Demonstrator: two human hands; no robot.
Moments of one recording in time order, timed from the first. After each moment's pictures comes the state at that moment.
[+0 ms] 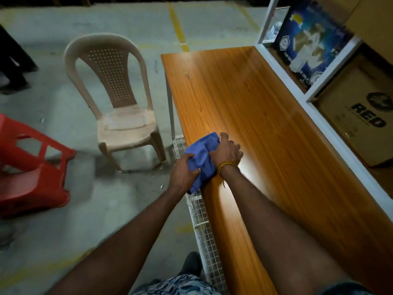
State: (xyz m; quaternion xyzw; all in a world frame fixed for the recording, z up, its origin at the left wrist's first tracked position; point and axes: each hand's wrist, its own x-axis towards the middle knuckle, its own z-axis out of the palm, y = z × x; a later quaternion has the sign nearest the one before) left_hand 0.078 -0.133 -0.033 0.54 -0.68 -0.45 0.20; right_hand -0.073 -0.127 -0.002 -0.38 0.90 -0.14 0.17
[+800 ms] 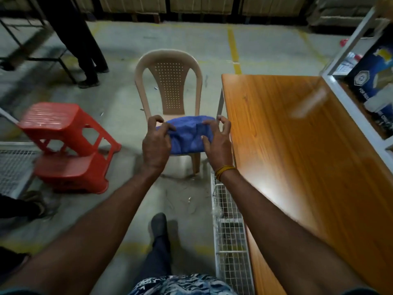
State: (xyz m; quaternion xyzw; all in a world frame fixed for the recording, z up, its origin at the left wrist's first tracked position) left_hand 0.236 -0.273 0.028 0.59 -0.70 -0.06 0.39; right_hand 0.060 -0.242 0.030 -0.61 0.63 -0.45 0.14
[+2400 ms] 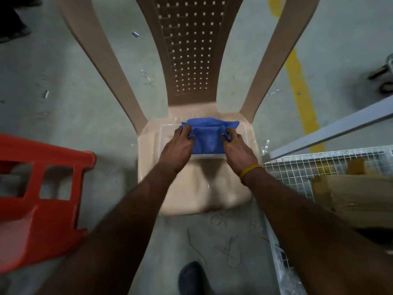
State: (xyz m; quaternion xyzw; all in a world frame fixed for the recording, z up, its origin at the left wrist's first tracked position) left_hand 0.303 -0.817 -0.465 0.46 -0.88 -0.13 0.01; right_hand 0.110 -0.760 -0.460 -0.68 0.72 0.05 0.16
